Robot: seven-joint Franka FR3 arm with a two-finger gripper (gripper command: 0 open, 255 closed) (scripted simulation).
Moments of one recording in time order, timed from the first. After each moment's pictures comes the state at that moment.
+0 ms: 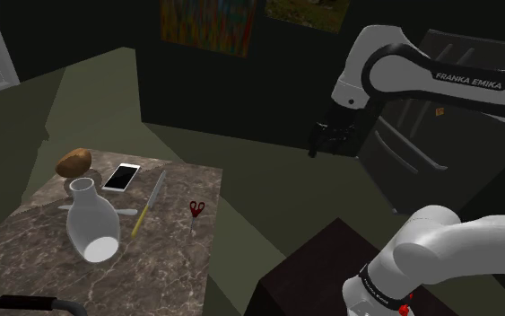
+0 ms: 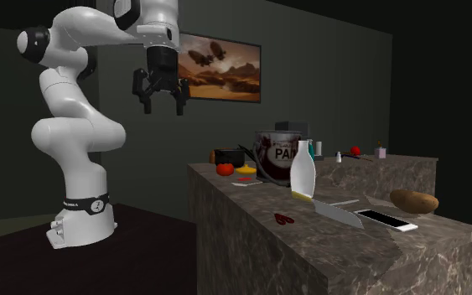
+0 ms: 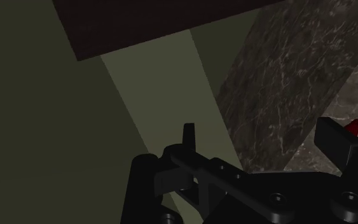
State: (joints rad) arm 0.01 -0.75 0.06 -2.44 0.08 1.69 0.25
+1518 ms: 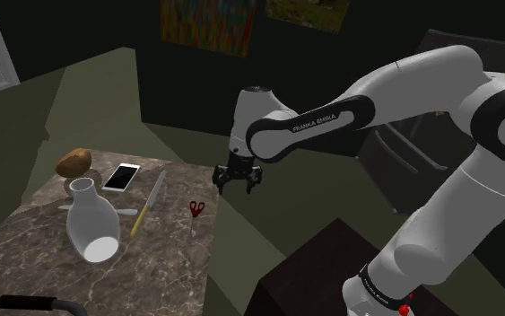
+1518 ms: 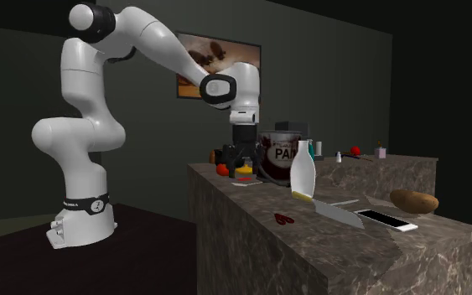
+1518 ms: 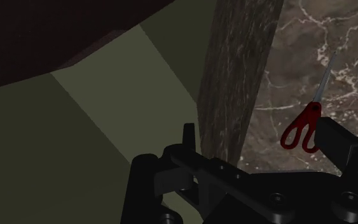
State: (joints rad) arm 0.04 0.00 0.42 -2.25 0.06 2.24 0.87
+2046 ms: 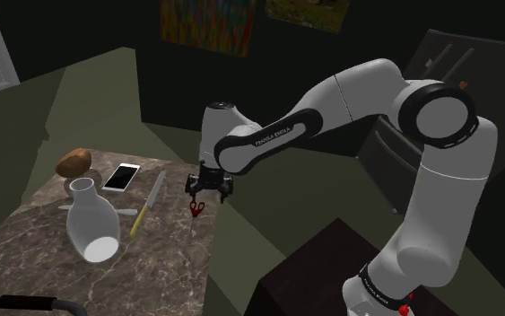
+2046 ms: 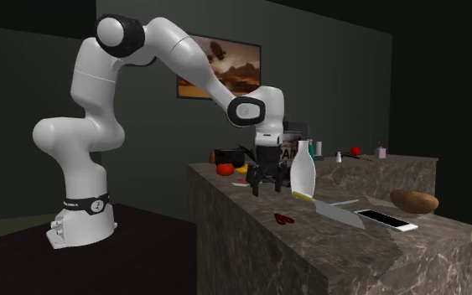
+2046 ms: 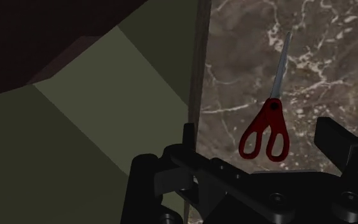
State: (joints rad) arm 0.12 0.33 0.40 -2.02 -0.10 2.30 1.10
